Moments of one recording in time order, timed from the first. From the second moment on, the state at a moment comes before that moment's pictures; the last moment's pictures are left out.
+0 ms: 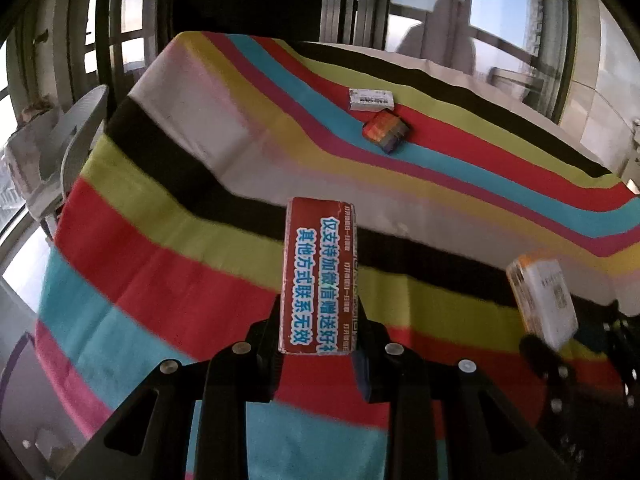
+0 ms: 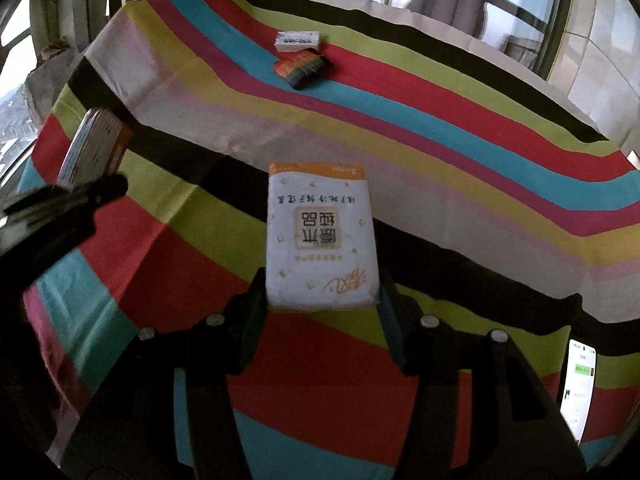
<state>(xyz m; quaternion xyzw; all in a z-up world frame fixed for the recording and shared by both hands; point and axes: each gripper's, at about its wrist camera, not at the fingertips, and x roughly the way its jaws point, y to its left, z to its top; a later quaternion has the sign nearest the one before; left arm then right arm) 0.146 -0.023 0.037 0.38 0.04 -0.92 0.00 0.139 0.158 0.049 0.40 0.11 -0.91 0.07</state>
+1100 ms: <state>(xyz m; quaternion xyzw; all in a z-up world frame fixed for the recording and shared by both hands) 0.255 -0.094 0.045 0.37 0.08 -0.93 0.02 0.199 0.108 0.073 0.37 0.17 -0.91 0.11</state>
